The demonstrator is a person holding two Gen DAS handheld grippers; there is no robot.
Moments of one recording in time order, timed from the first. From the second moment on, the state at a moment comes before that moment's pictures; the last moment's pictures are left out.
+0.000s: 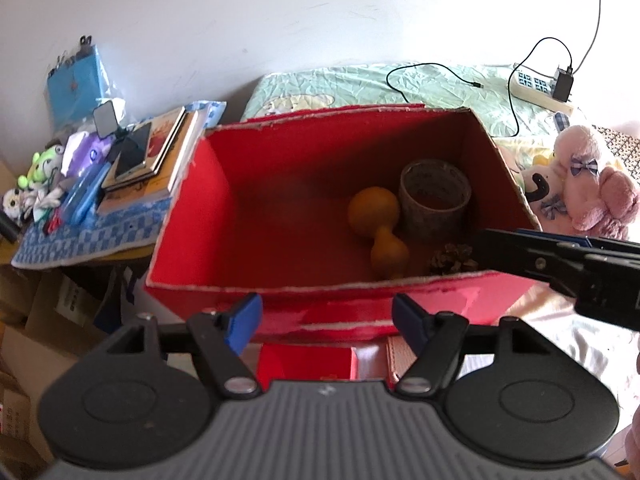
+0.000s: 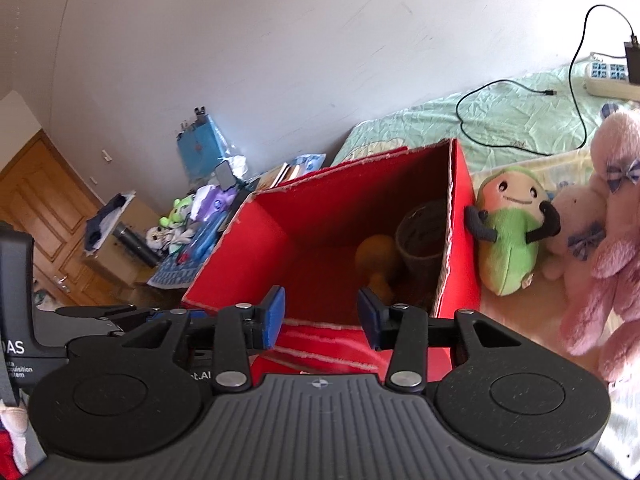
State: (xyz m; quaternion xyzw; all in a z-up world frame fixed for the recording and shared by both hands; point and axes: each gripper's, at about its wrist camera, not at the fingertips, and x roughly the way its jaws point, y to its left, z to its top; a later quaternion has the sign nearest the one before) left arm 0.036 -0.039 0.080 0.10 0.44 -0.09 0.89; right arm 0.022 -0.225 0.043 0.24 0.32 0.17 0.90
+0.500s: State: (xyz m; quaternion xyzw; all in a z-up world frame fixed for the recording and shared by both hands) left arm 0.000 -0.044 0.049 0.08 0.46 -0.18 0.86; right arm 0.009 -0.225 -0.006 0.26 0.40 0.20 0.86
